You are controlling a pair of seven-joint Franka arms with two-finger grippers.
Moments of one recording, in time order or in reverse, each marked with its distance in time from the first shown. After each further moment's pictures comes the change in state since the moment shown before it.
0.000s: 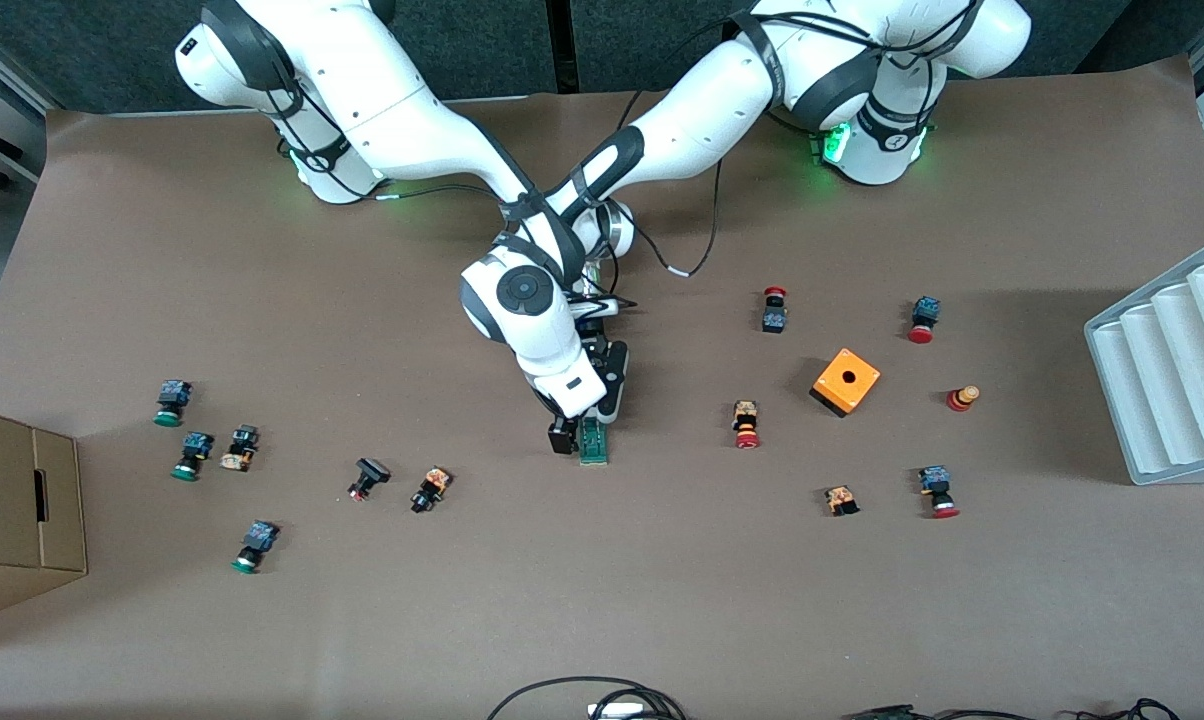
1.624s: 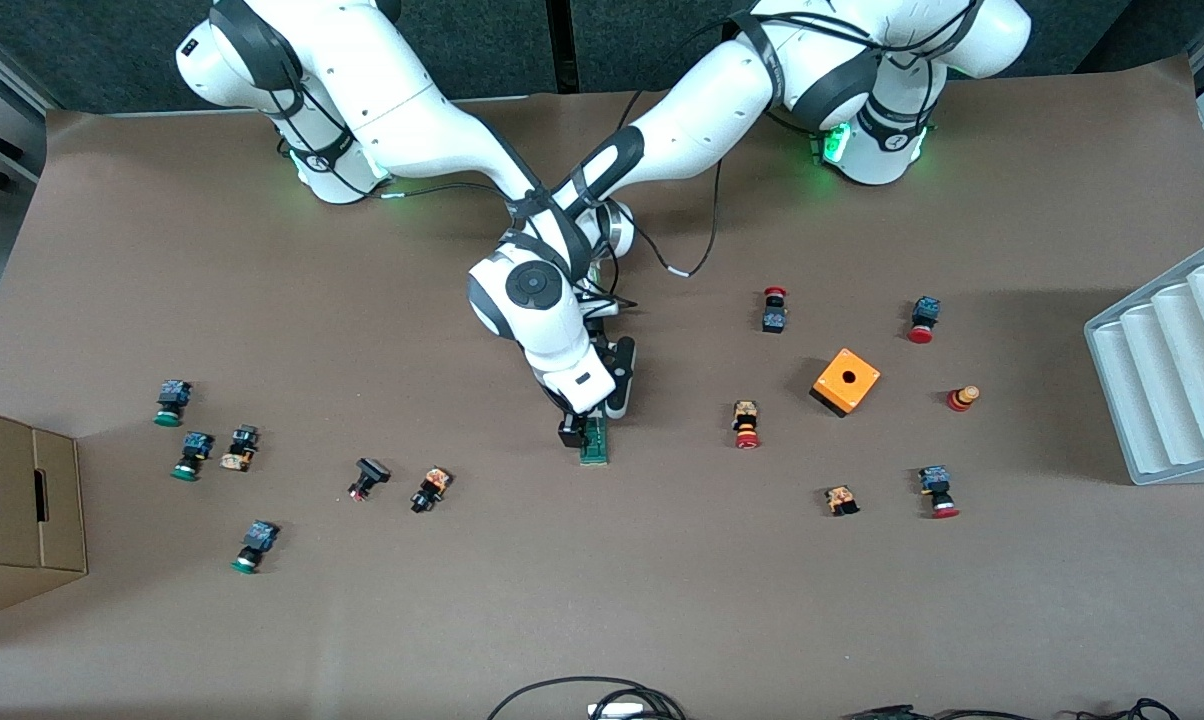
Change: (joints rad) left arm -0.001 0.000 0.001 0.000 0.001 -0.001 0.000; right arm 0.022 0.005 -0.007 0.011 0.000 0.002 0.001
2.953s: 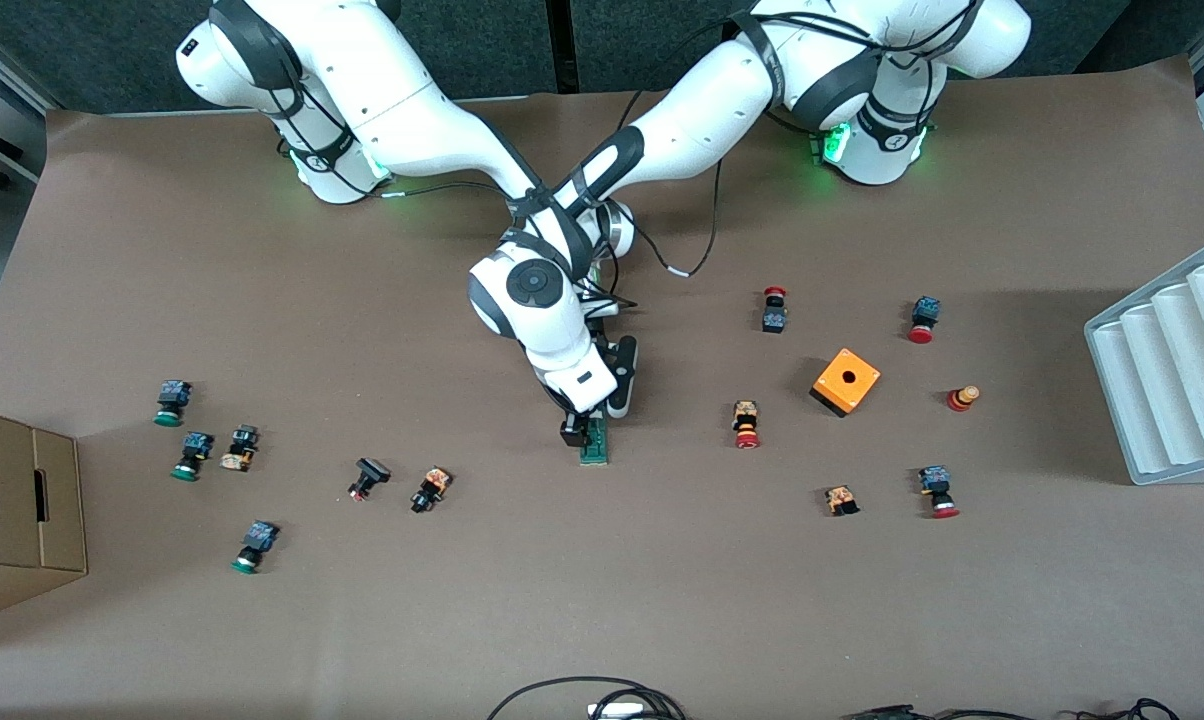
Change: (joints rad) left arm 0.000 0.000 0.000 0.000 0.000 0.000 0.000; right arm 0.001 -0.002 0.000 0.007 0.000 0.000 0.000
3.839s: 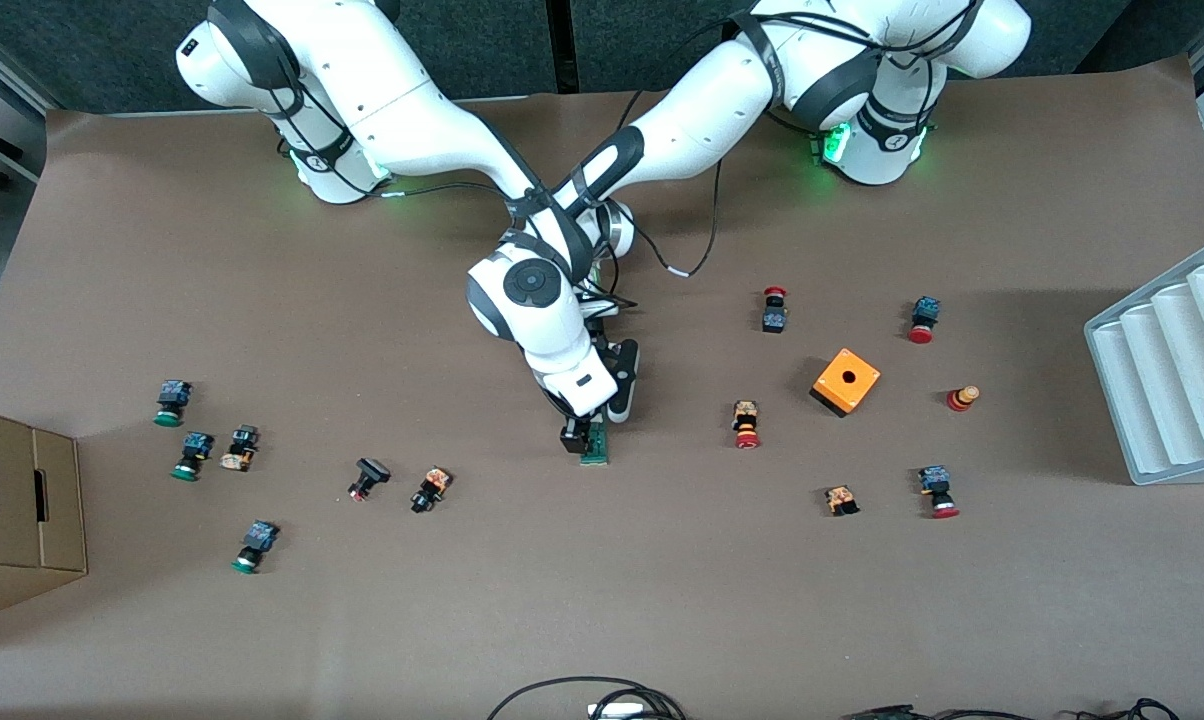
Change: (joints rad) left arm 0.000 0.000 0.000 0.000 0.000 0.000 0.000; right arm -0.001 -0.001 -0.013 0.030 0.000 0.001 0.000
